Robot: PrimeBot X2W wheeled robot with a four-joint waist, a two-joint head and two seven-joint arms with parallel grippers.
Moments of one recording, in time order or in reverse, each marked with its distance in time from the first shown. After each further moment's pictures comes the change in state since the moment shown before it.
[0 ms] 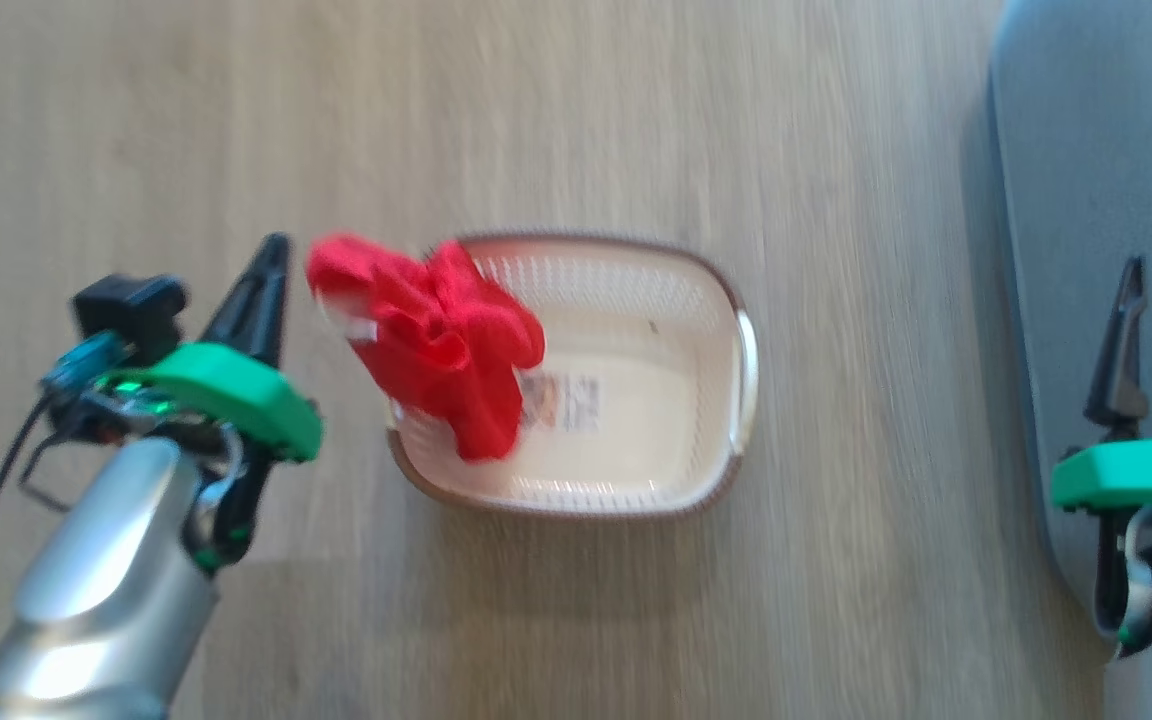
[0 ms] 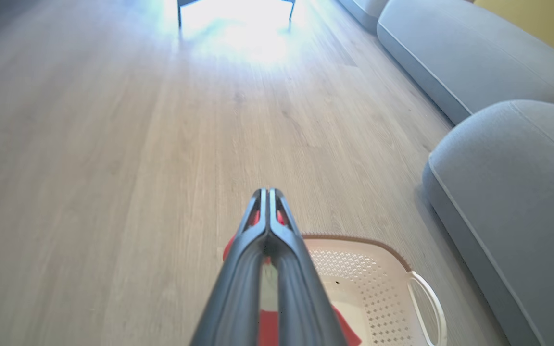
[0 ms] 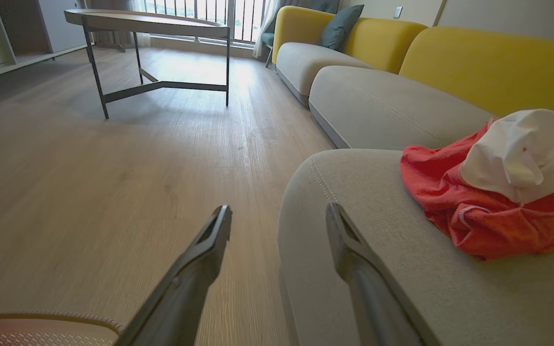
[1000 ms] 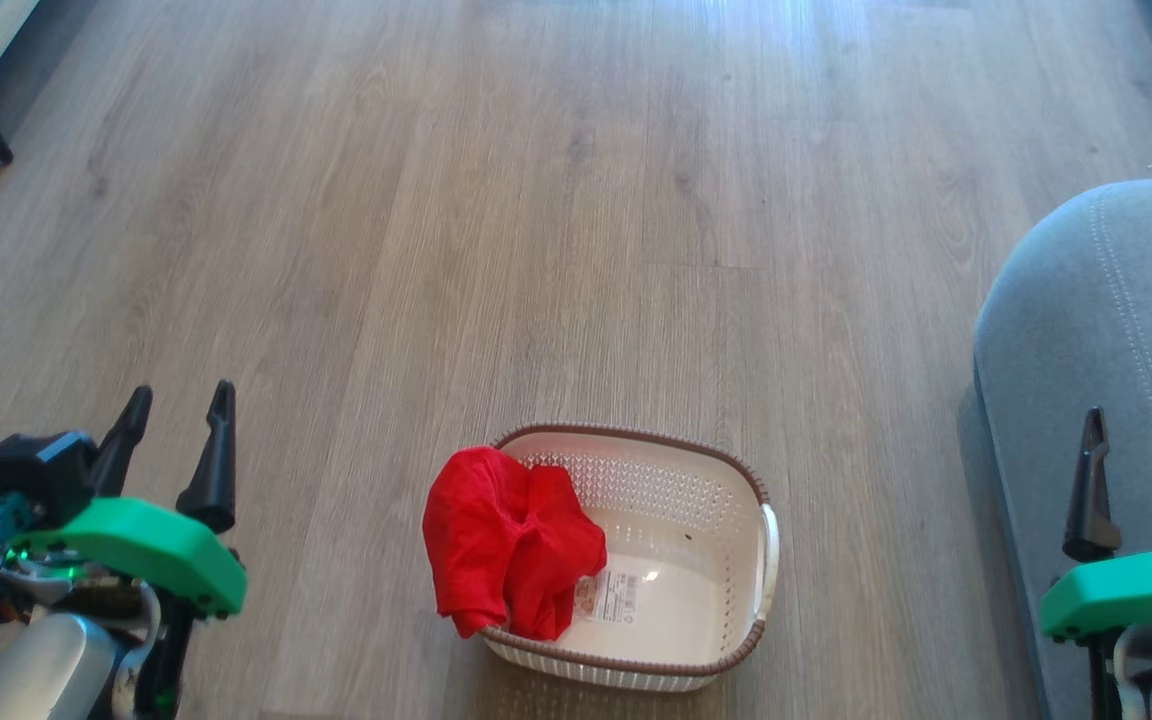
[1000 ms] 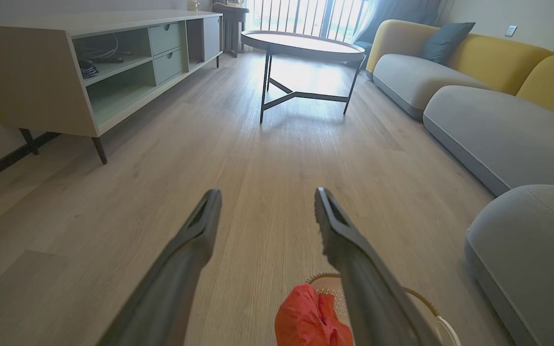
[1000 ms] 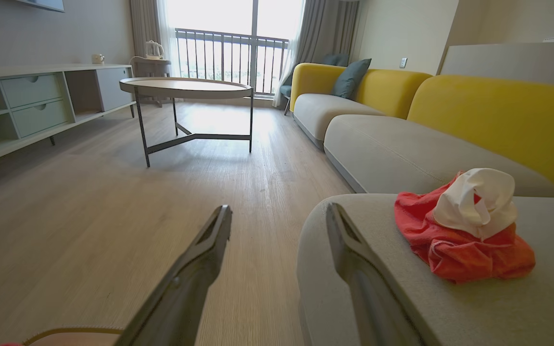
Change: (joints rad) left arm 0.406 0.224 0.100 -0.489 -0.042 0.270 0.138; right arm 0.208 0.000 0.009 0.007 0.022 0.000 0.059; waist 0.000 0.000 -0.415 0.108
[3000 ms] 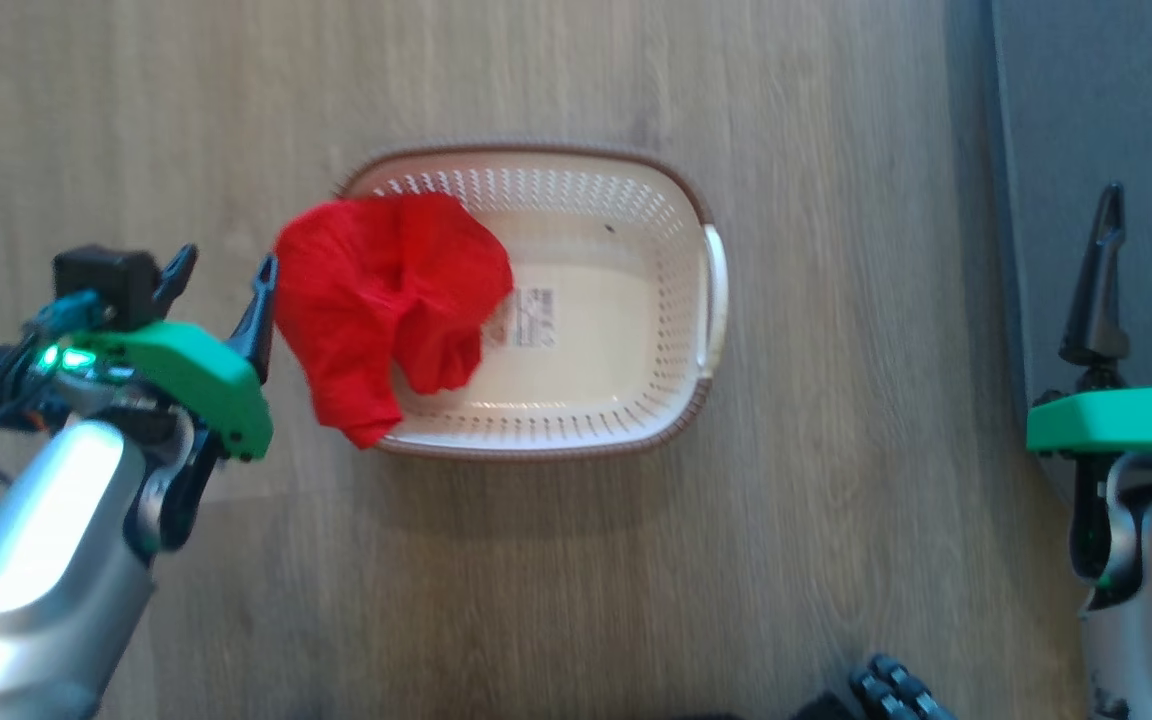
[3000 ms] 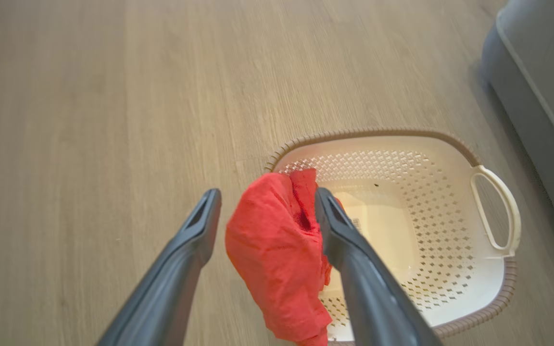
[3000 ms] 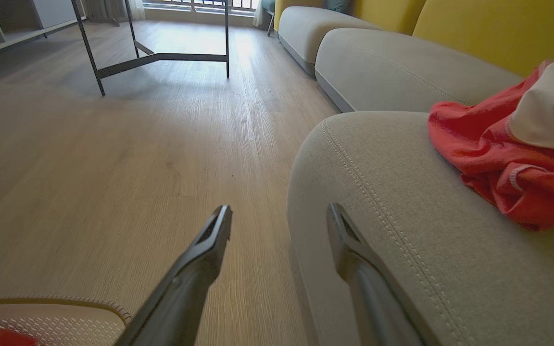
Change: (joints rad) left arm -0.397 -0.068 -0.151 0.367 0.061 -0.154 0.077; right arm -0.276 0.000 0.057 -0.035 0.043 0.000 -0.050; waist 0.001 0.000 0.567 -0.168
